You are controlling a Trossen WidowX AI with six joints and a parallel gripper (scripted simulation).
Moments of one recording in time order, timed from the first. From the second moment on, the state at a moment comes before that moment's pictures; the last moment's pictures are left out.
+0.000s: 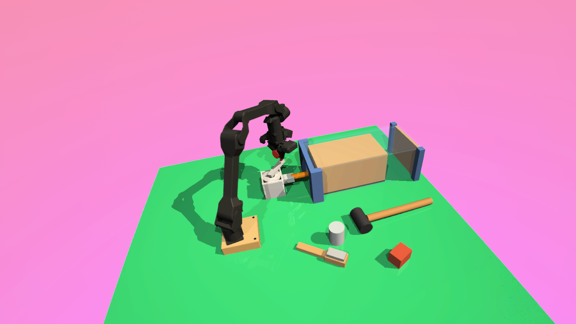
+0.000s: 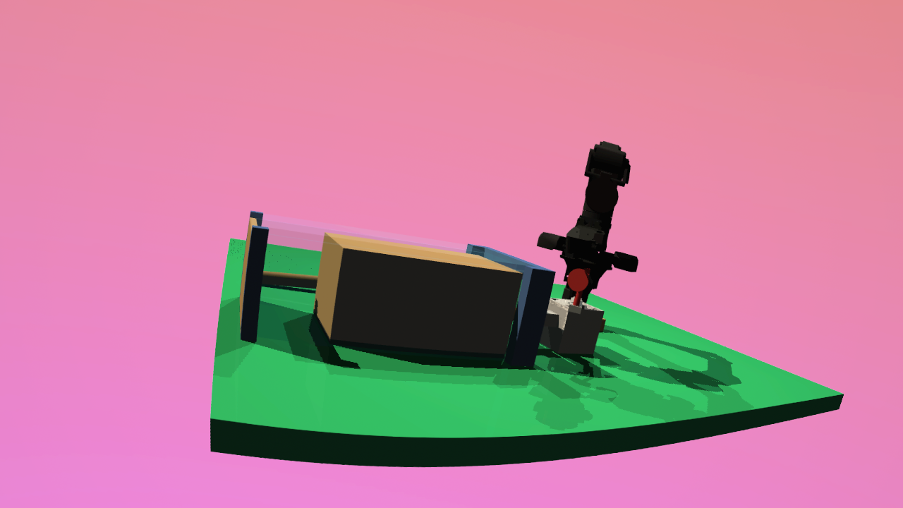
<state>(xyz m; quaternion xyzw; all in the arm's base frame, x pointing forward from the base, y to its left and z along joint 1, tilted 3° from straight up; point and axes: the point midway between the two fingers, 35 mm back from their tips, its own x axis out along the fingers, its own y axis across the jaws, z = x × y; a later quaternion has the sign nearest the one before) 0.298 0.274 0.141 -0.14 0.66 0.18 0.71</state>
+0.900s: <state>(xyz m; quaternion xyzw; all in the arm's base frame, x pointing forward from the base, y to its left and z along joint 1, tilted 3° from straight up) 0.262 0.297 0.142 -0.14 0.66 0.19 0.71</state>
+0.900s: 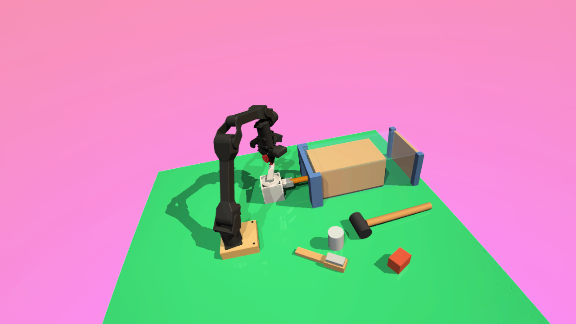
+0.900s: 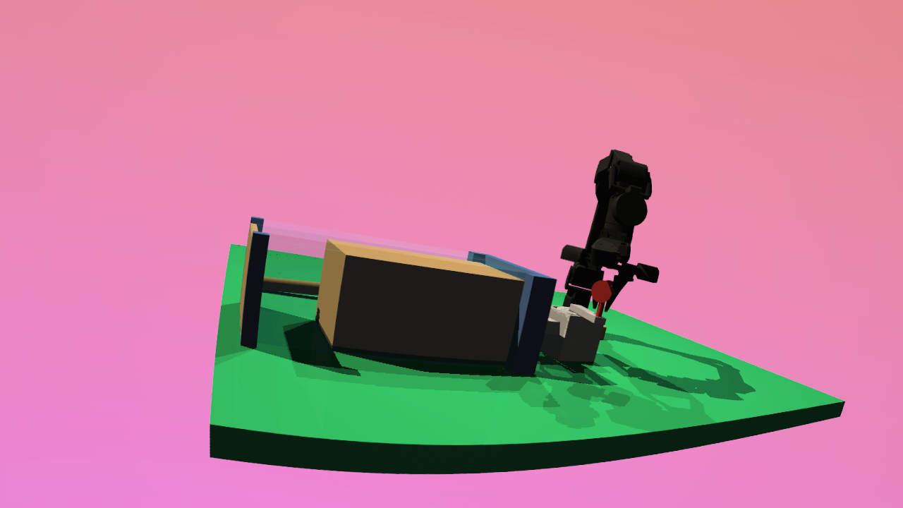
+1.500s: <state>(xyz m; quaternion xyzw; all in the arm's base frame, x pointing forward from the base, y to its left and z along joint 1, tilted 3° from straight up) 0.231 0.303 0.142 -0.14 0.66 0.19 0.71</state>
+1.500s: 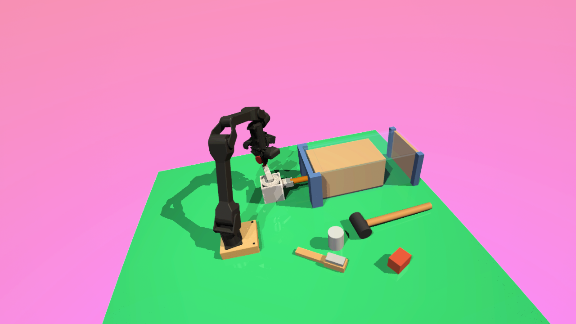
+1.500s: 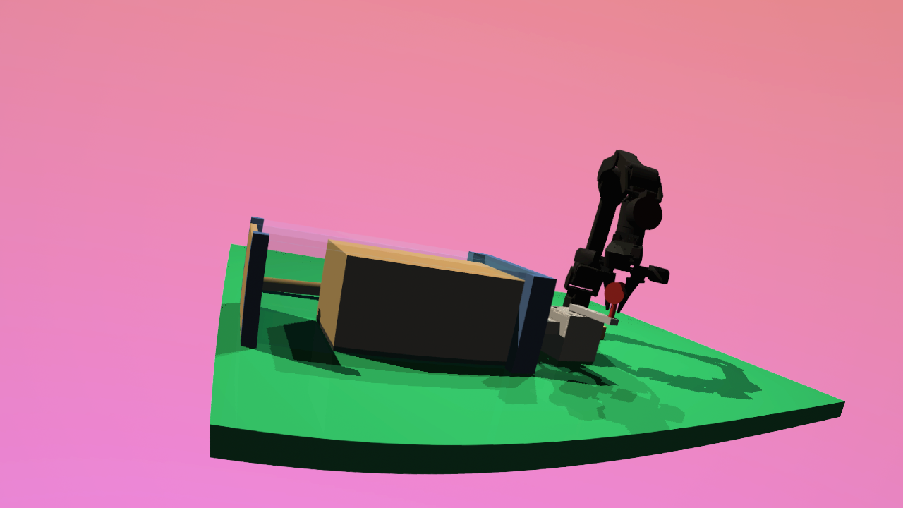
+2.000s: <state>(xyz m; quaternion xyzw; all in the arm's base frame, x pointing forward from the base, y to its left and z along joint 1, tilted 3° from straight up) 0.208 0.302 0.141 -0.14 0.66 0.20 0.71</state>
